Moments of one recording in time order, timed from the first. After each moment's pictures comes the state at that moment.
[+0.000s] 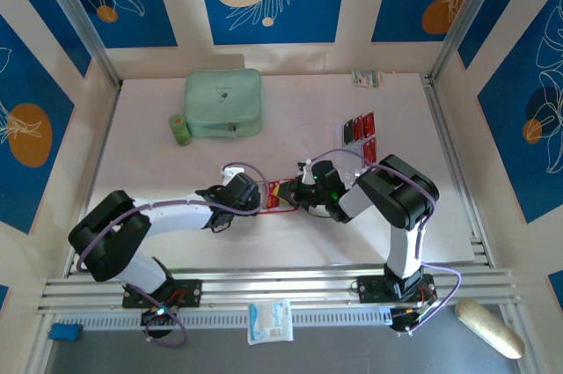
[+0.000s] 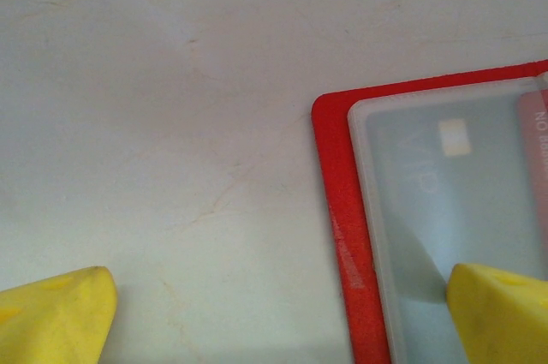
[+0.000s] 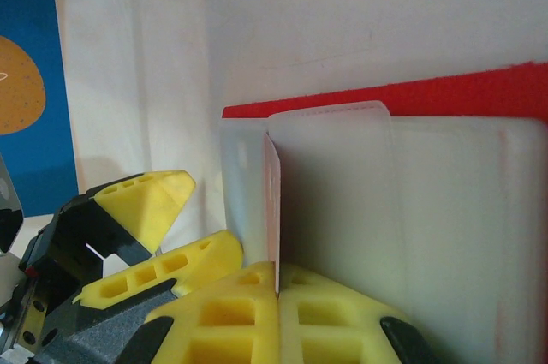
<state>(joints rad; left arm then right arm) -0.80 1.50 0.63 -0.20 -0.39 -0.63 0.63 1.90 0.55 0.83 -0.57 1.13</state>
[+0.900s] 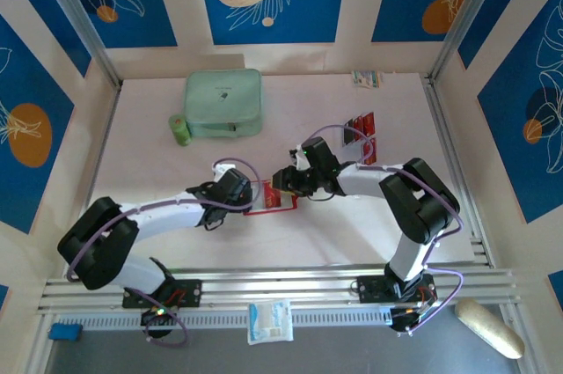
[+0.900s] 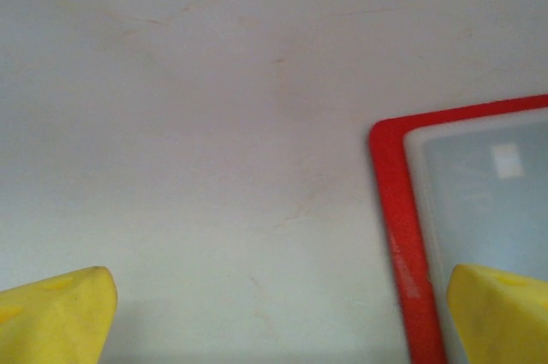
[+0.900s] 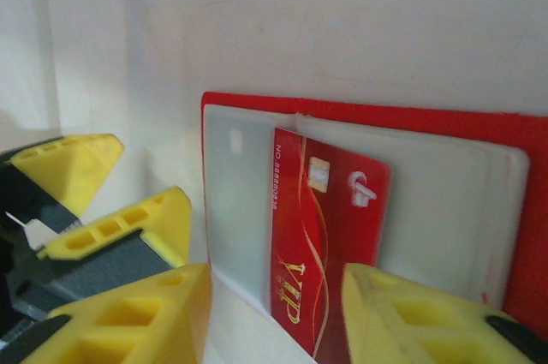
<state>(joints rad) -0.73 1.43 0.63 -0.28 -0.40 -0.61 0.61 1.74 0.85 0.03 -0.55 0.76</state>
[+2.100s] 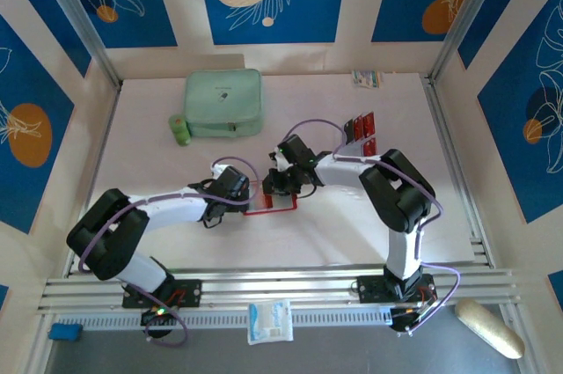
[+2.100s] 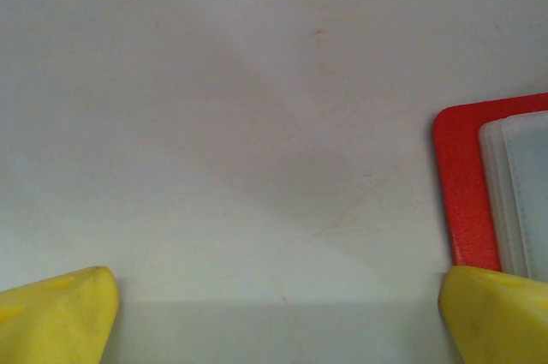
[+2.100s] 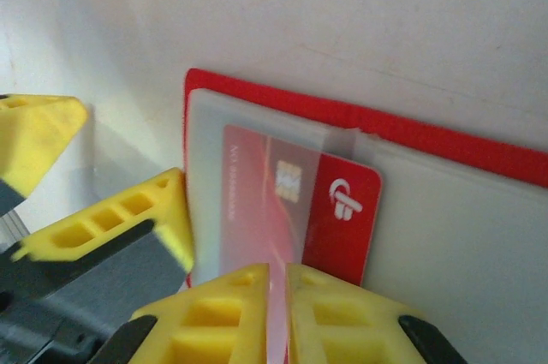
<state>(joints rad) -0.69 1.50 0.65 -0.28 -0.36 -0.60 0.70 1.88 1.08 -0.21 -0.48 0.65</state>
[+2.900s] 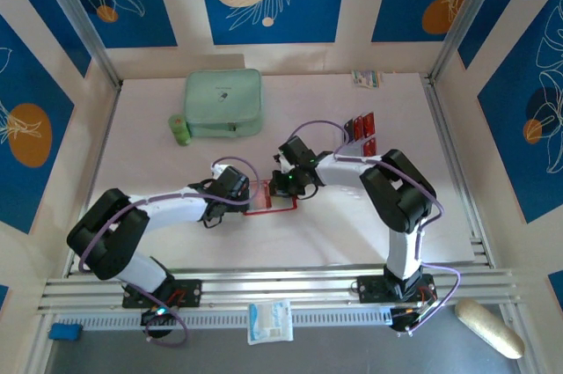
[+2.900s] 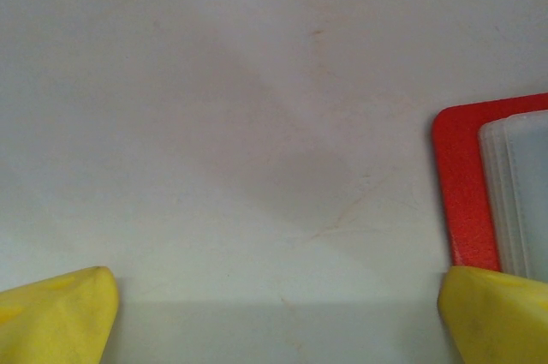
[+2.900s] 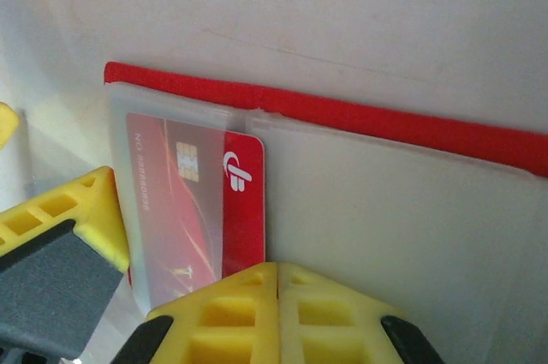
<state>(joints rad) -0.69 1.50 0.65 -0.28 -0.36 -0.59 0.71 1.89 1.08 -0.27 -0.41 0.65</state>
